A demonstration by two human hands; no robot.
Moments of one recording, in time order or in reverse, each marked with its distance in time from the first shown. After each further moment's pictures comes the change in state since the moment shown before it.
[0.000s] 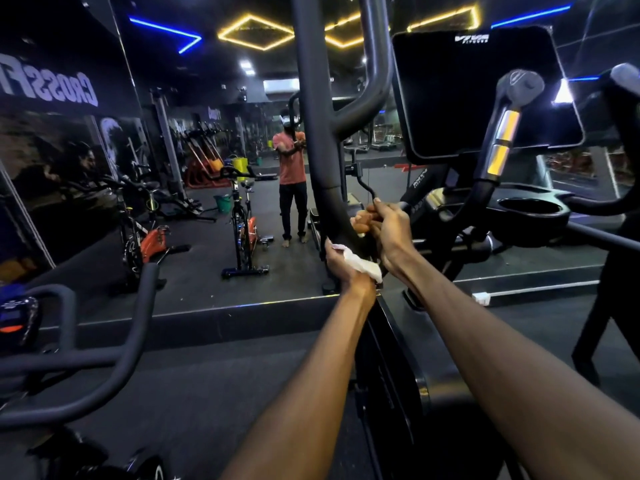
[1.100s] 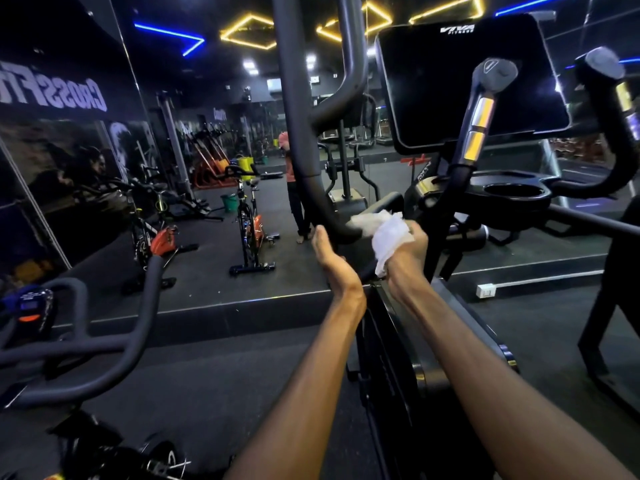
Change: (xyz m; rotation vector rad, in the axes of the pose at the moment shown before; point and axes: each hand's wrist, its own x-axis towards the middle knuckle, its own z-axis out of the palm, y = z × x) left_hand -0.028 -0.018 -0.022 0.095 -0.137 0.256; right_hand -0.066 0.007 -0.043 -0.271 0.191 -0.202
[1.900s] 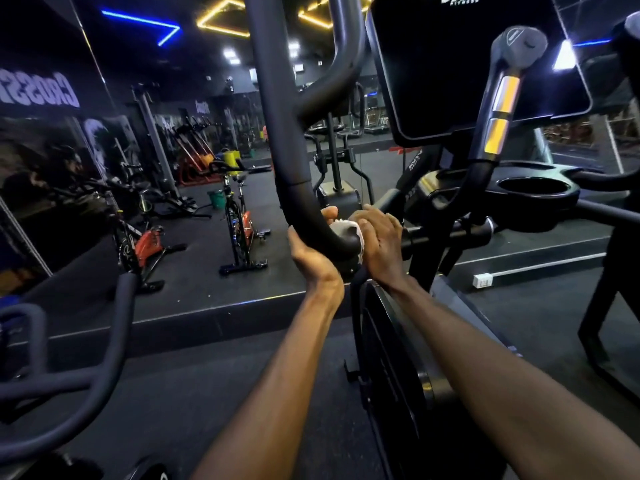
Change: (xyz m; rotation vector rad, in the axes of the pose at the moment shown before) left_hand 0.064 0.005 0.009 -0.160 -0.188 0.122; right_hand 0.082 0.051 0.016 -0.700 -0.149 -0.573
